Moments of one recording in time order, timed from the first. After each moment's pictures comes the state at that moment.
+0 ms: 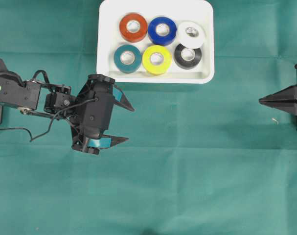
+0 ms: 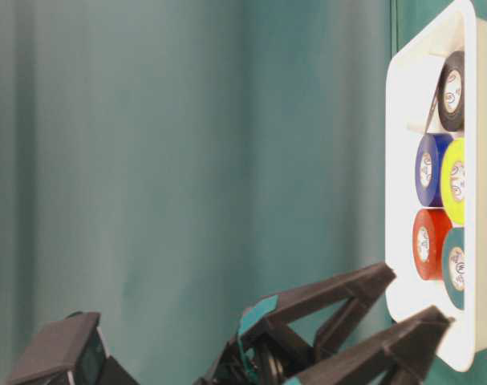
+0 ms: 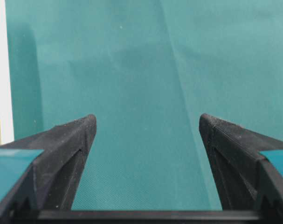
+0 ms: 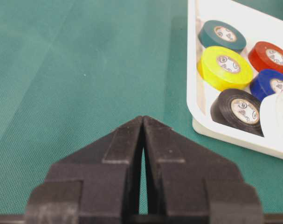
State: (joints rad) left arm -0.12 -0.16 0.72 -0.03 0.07 0.15; right arm -0.02 -1.21 1.61 -0.18 -0.17 0.00
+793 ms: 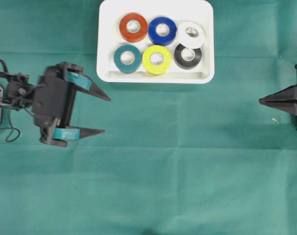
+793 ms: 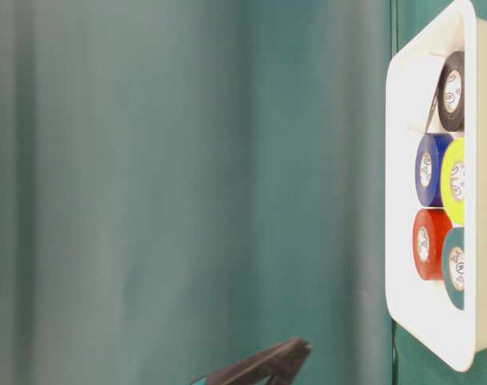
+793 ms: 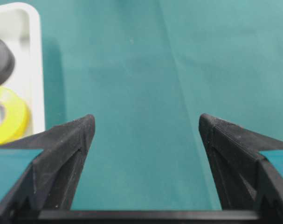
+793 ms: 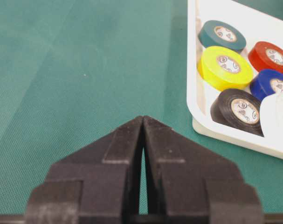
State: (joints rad) left arm -0.10 -0.44 0.90 -0.03 0.02 0.15; right arm -0.02 -1.21 1.61 -0.18 -0.17 0.00
